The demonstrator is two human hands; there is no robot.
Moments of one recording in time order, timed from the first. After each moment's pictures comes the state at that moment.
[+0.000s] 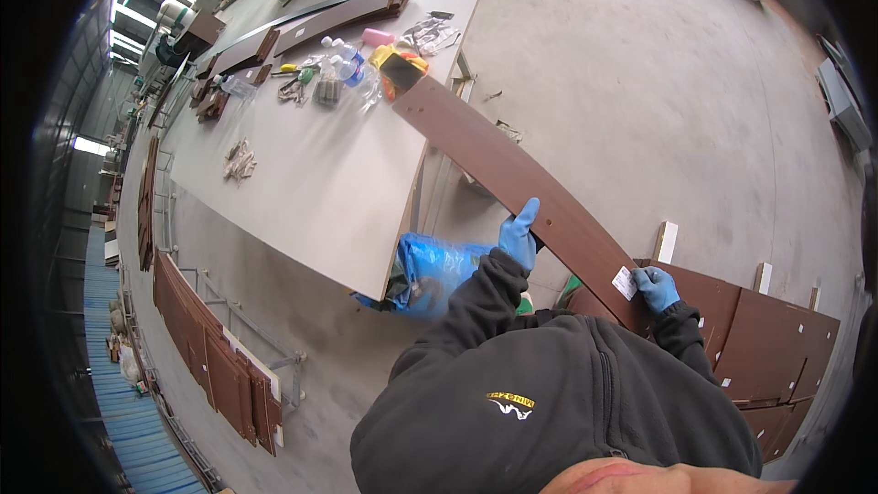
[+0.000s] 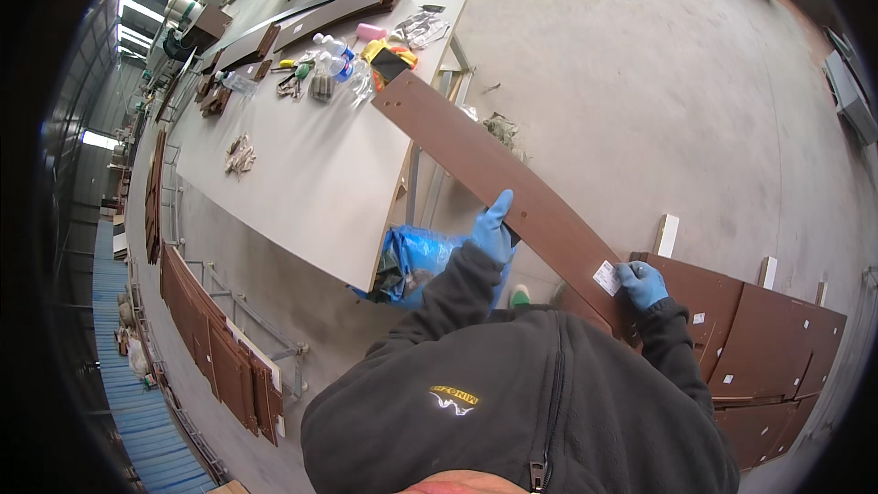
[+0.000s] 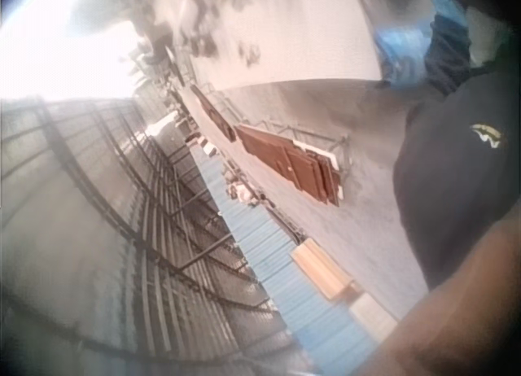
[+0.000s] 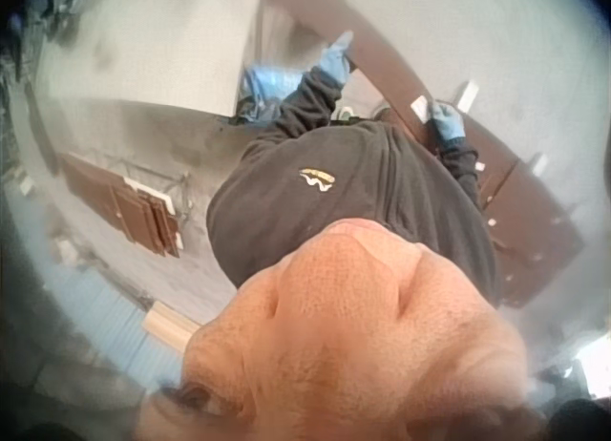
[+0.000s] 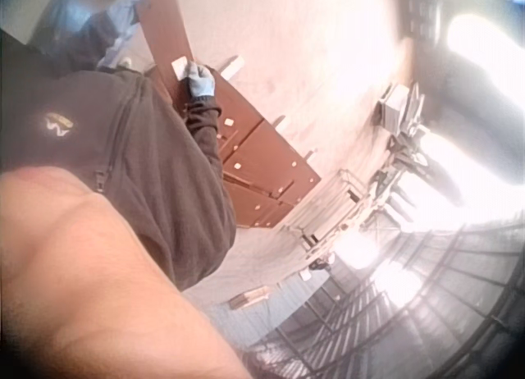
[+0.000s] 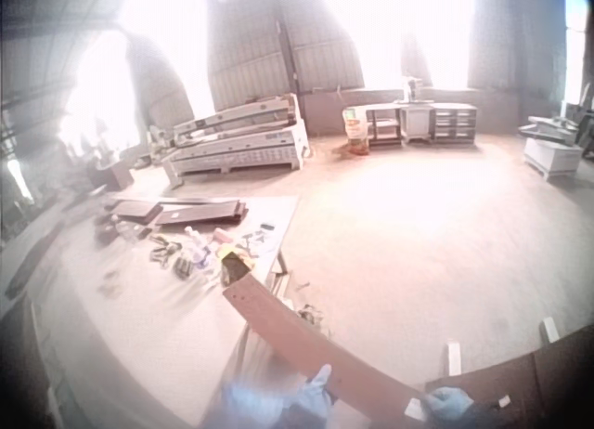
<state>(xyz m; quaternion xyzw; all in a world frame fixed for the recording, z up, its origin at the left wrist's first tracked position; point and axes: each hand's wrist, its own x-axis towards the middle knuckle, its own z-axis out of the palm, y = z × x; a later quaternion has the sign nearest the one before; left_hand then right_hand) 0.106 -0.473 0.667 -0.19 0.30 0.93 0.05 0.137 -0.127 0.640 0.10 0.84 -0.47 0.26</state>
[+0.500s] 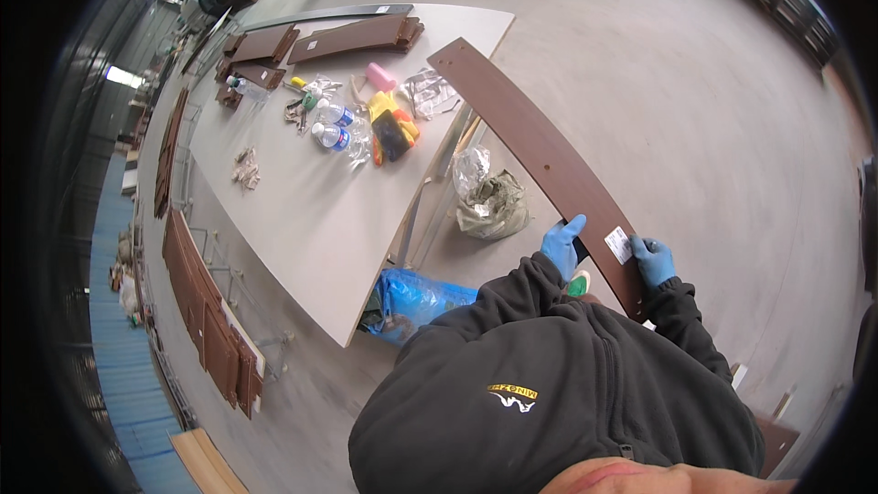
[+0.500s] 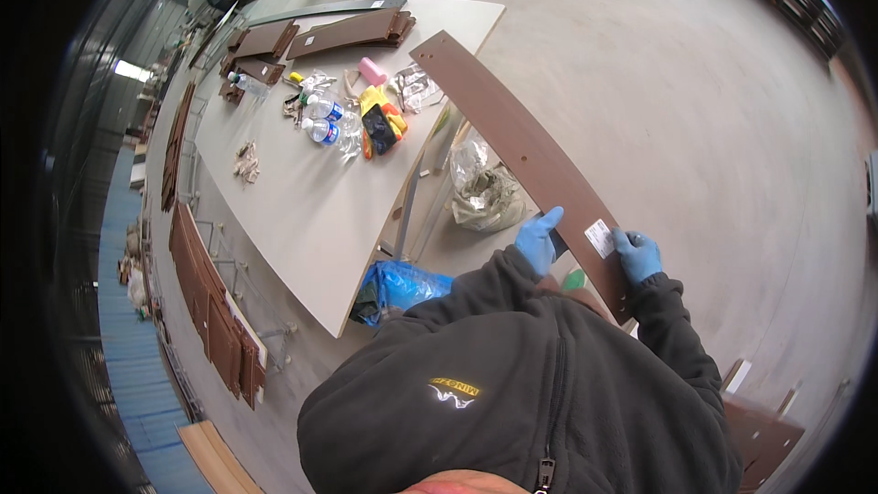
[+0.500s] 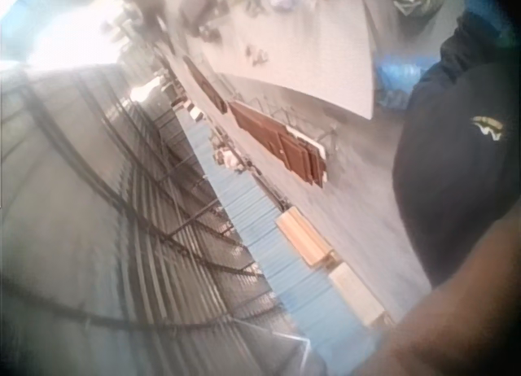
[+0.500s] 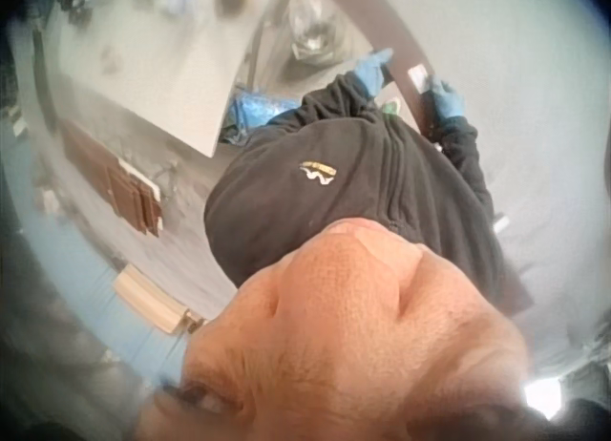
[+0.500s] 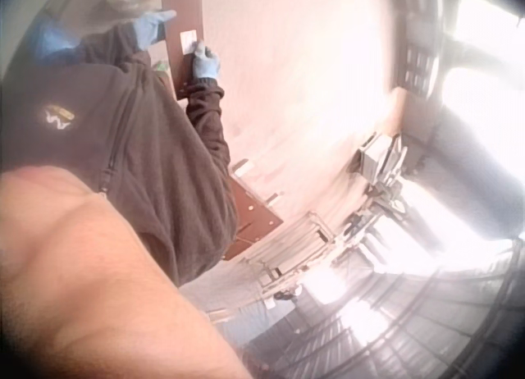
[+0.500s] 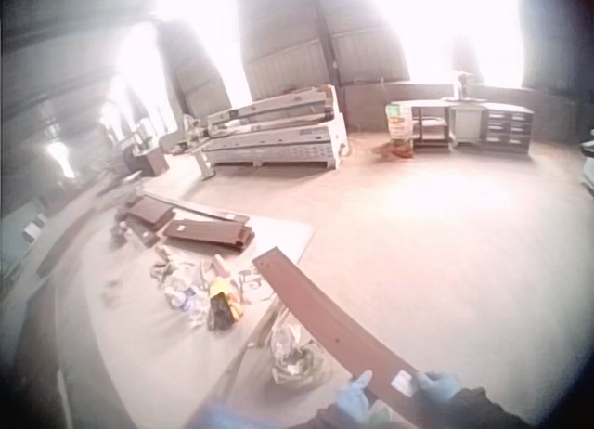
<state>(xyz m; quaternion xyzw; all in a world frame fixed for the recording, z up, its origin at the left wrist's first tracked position) -0.242 -0.369 0.666 -0.23 0.24 0.94 0.06 -0.309 -0.138 0.651 0.04 0.83 -0.49 0.27</state>
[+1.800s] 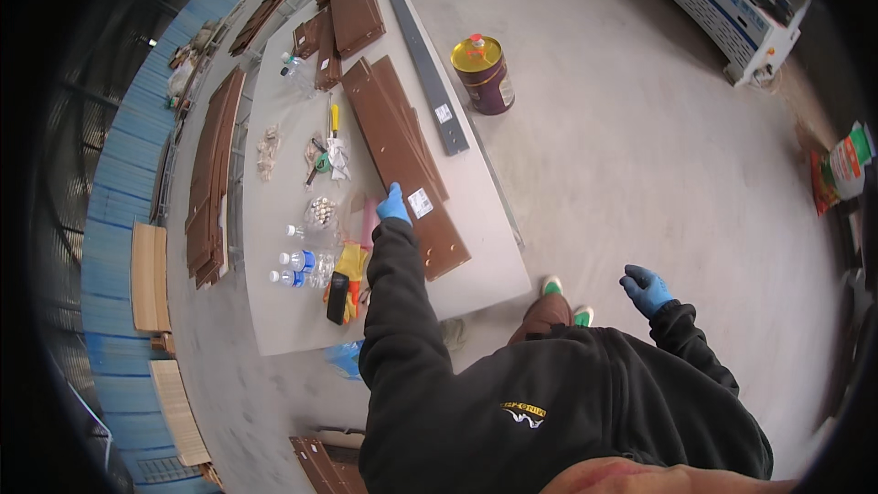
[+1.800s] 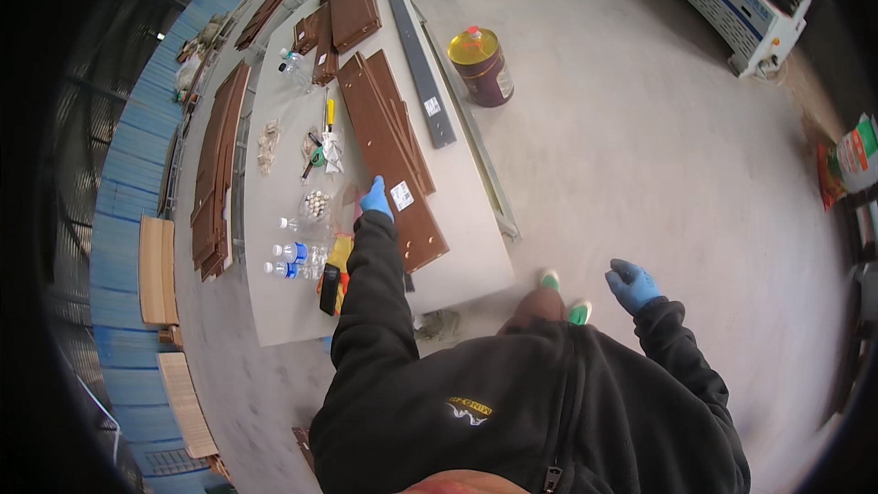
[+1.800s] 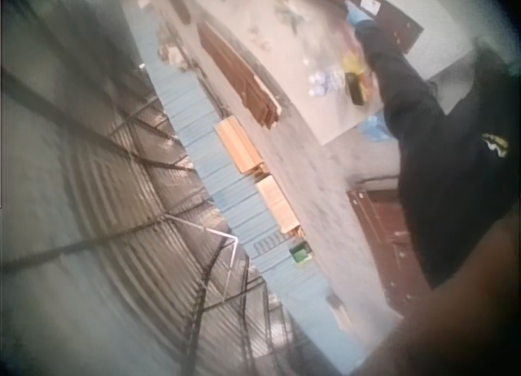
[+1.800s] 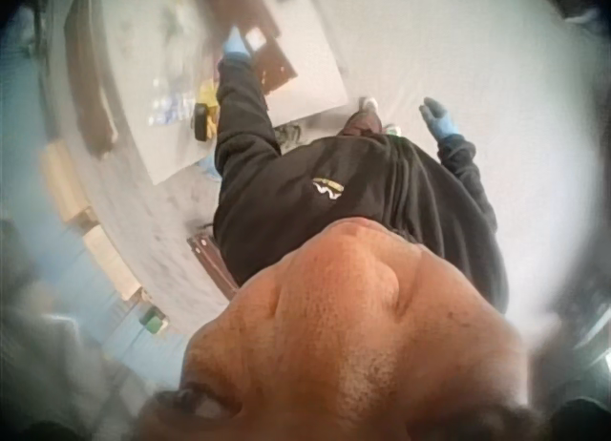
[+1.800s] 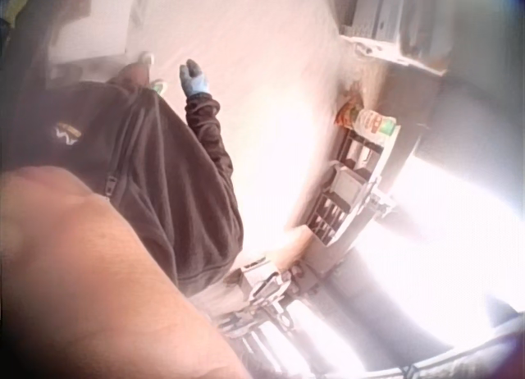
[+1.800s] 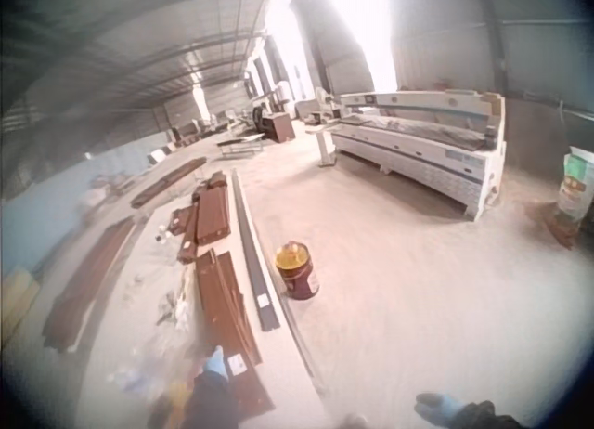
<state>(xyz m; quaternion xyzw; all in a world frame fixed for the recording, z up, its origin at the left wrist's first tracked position) -0.777 -1.011 0.630 -0.69 0.28 0.42 -0.53 -1.244 -0.586 0.635 -0.36 0.75 -0.31 0.46</state>
